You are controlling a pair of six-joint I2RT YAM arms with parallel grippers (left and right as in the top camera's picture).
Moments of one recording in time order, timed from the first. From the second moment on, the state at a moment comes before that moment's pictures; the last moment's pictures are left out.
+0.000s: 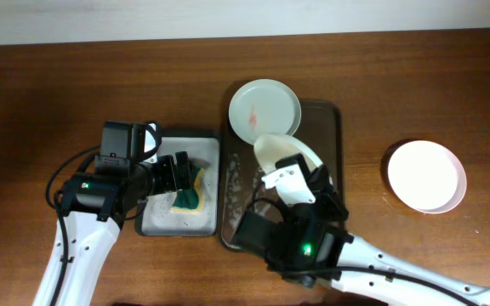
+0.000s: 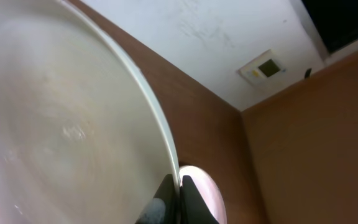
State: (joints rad) left arm -0.17 1.22 1.08 -0.91 0.13 -0.31; right arm 1.09 1.34 1.14 -1.20 1.24 0.58
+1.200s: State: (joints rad) left arm -0.17 1.22 1.08 -0.91 0.13 -0.31; right arm -0.67 1.61 1.17 -0.84 -0.25 0.28
